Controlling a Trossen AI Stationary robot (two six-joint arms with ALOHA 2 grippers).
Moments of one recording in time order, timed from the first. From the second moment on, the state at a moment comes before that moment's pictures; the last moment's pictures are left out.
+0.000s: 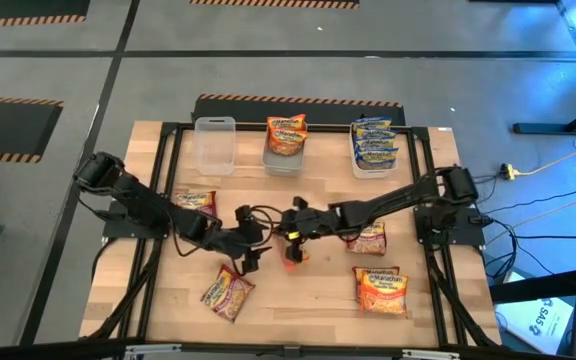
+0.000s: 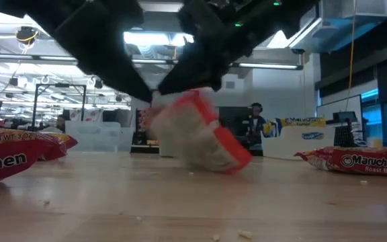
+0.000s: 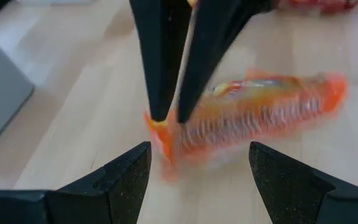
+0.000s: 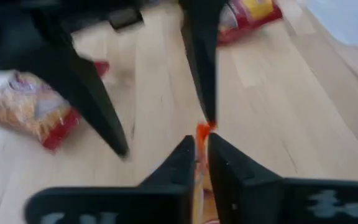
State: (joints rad) left arm -0.38 1.49 0.74 0.00 -0.51 -0.35; right arm 0.16 1.87 1.16 0.11 0.15 0.23
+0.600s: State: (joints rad) left arm -0.40 1.57 0.74 0.08 -0.41 -0.40; right arm 0.15 1.77 1.13 -0.37 -0.02 0.16
